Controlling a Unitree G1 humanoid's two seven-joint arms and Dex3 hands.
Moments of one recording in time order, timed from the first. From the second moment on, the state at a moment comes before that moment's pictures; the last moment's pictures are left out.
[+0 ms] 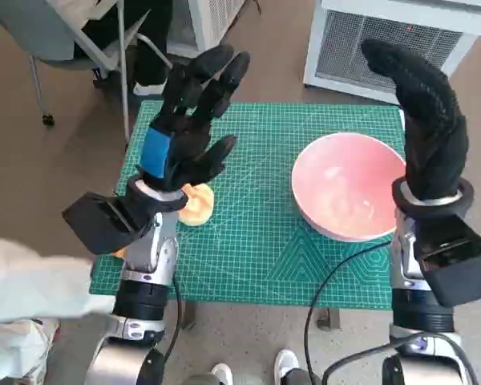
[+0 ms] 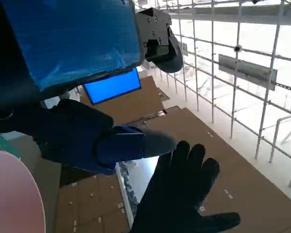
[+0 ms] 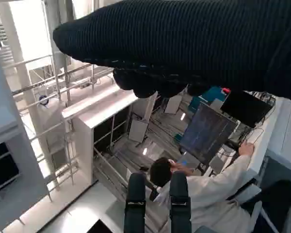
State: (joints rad) left arm -0.69 0.04 0.10 0.40 -0.29 -0.49 -0.46; right arm -0.72 -0.23 -0.11 0.39 0.09 -0.79 0.19
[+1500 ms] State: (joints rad) left arm -0.68 0.05 0.10 0.40 -0.29 -0.49 -0.45; right arm -0.69 -0.32 -0.23 0.54 0.11 -0.86 0.16
